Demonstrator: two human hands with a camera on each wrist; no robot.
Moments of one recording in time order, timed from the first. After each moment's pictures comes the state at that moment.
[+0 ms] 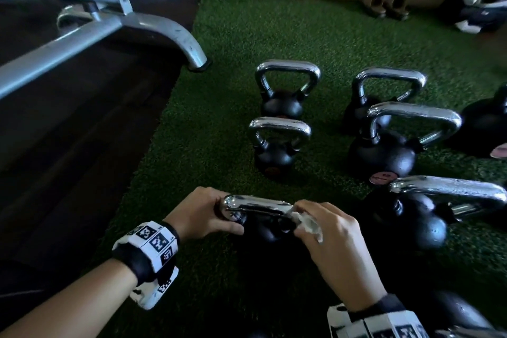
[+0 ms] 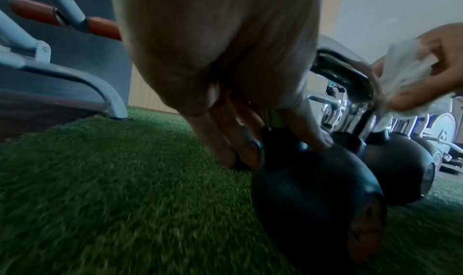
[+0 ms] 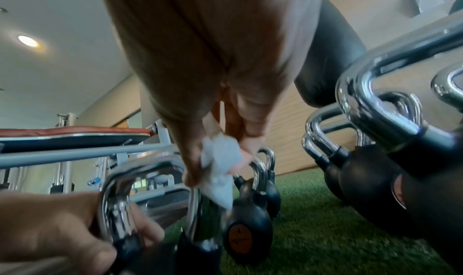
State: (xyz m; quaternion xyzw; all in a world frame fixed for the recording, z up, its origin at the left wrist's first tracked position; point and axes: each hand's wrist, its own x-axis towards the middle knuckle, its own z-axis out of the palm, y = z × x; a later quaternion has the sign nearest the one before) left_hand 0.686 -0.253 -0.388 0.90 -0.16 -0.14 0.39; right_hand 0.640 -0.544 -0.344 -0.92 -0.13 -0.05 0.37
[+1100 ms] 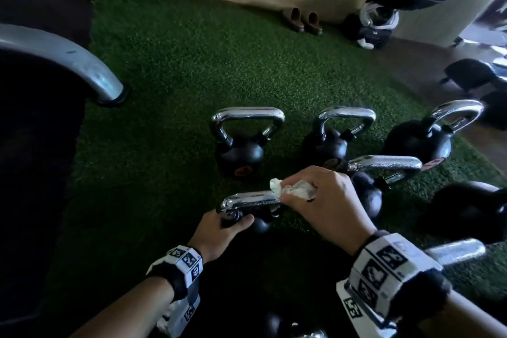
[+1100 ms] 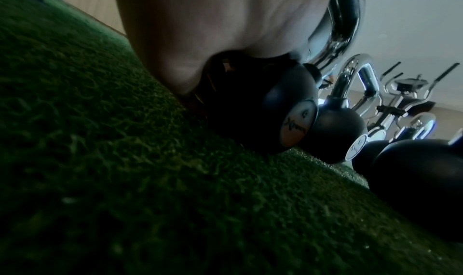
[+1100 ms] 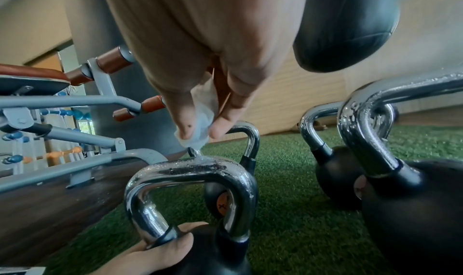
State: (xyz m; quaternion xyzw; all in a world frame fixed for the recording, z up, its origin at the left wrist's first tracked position) left_hand 0.873 -0.299 -0.444 0.76 -0.03 -0.23 0.60; right_hand 0.831 -0.502 -0.267 -0.95 -0.01 -0.07 0.31
